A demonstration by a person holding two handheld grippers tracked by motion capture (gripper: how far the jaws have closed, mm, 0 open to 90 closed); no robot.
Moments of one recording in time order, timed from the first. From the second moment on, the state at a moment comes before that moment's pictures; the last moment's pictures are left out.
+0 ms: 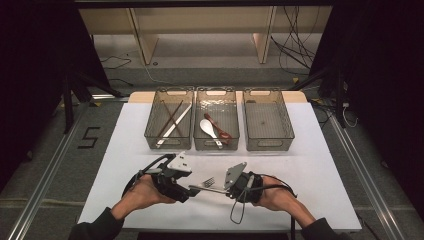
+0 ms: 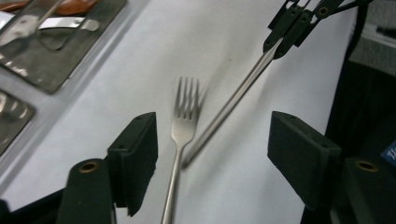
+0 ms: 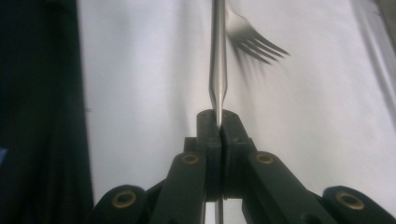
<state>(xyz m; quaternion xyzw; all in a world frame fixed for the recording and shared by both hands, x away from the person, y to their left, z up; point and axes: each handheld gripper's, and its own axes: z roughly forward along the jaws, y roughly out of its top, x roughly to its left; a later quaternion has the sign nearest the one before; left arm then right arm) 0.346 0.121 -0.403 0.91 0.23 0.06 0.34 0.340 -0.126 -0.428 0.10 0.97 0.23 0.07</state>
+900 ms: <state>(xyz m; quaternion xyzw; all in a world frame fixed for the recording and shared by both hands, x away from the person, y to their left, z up) 0.357 0.160 -0.415 0.87 0.30 0.09 0.38 0.380 -0.187 -0.396 0.26 0.92 0.26 0.15</state>
